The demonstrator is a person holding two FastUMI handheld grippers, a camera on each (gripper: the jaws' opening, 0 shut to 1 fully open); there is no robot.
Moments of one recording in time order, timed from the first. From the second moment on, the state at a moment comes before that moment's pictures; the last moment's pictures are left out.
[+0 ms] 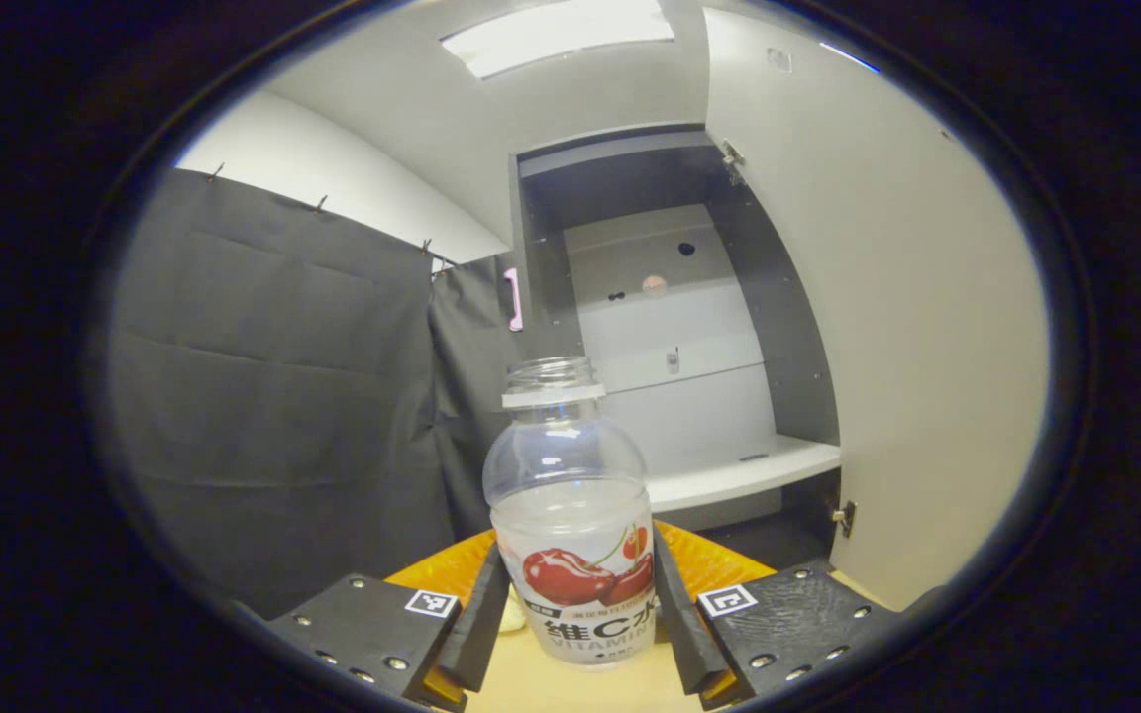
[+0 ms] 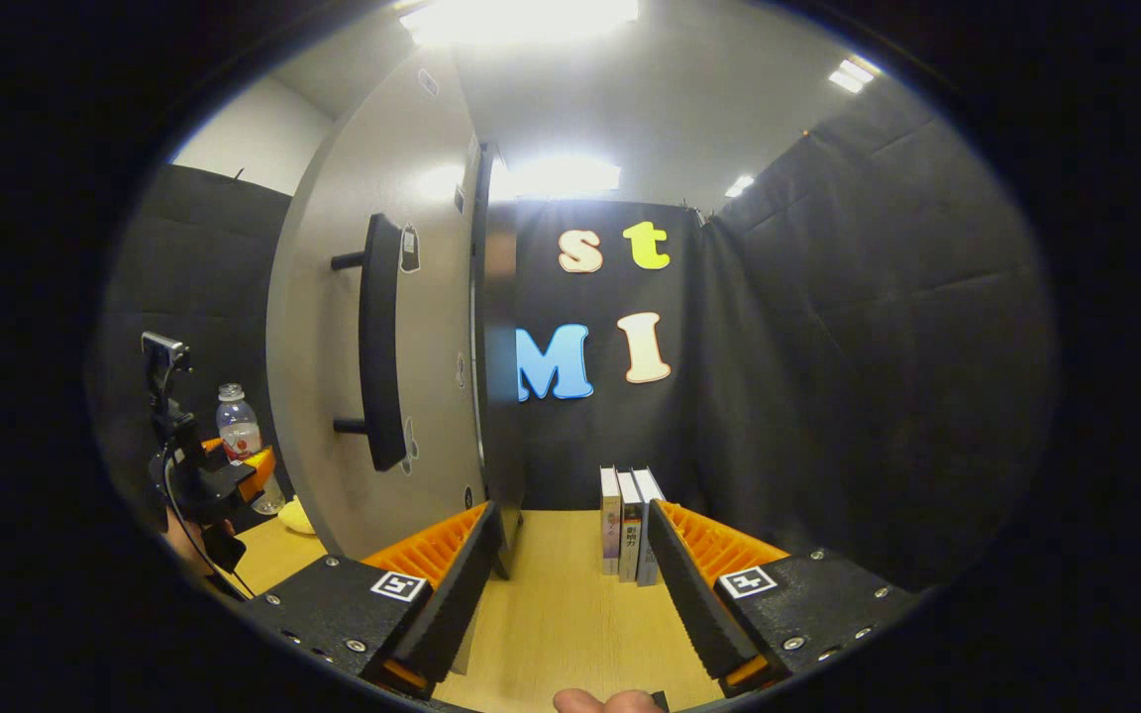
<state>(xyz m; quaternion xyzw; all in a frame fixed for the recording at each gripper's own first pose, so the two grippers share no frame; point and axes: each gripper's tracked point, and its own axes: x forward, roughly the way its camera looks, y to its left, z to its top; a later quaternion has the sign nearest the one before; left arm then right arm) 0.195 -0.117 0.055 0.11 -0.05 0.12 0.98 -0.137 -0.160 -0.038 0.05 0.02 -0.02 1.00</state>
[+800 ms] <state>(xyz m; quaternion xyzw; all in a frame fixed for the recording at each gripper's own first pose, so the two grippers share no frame) 0.192 -0.116 0.056 0.06 -0.01 0.17 0.98 -0.143 -0.117 -0.170 -0.01 0.14 0.01 0.99</state>
